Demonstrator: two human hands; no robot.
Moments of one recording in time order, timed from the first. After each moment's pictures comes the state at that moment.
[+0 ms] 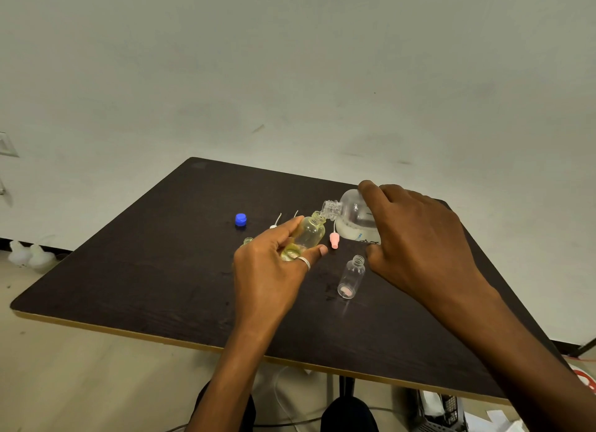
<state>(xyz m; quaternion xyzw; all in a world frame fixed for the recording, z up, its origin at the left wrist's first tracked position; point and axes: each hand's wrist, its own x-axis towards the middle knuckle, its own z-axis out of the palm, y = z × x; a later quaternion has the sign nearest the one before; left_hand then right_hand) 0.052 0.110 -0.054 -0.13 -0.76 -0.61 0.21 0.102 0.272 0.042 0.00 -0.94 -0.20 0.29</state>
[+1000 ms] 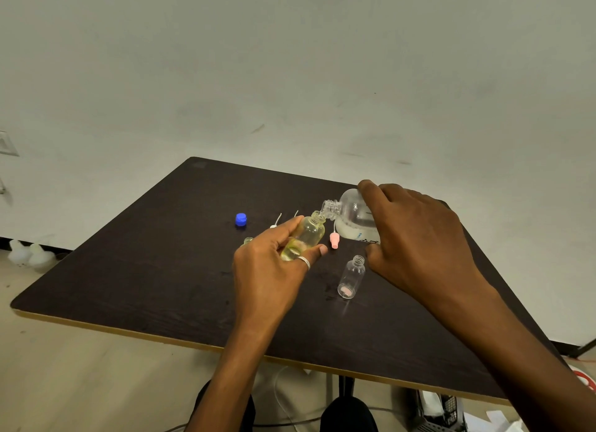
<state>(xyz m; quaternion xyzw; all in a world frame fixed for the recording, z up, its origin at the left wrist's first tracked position) 0.052 0.110 -0.055 -0.13 -0.75 -0.61 0.20 0.103 0.270 0.044 0.00 -0.94 -0.20 0.29</state>
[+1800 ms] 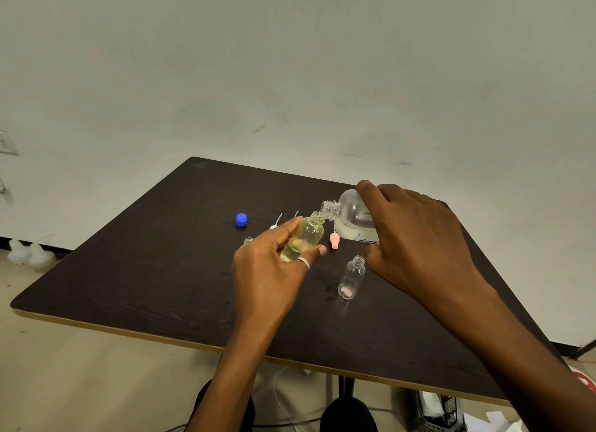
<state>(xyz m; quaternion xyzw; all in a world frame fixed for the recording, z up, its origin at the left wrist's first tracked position) 0.052 0.110 -0.057 -0.13 -0.75 -0.61 0.21 0.102 0.270 0.044 0.01 -0.94 -0.19 0.28</state>
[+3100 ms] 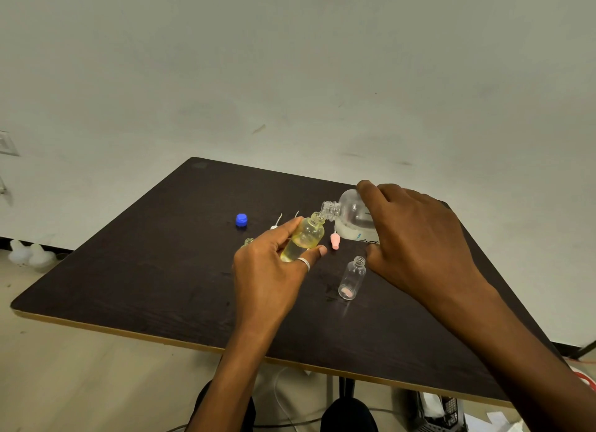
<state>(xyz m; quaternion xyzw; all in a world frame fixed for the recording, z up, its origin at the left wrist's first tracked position) 0.047 0.111 -0.061 -0.14 -0.76 -0.60 0.23 0.101 0.270 0.044 0.01 -0.94 -0.19 0.27</state>
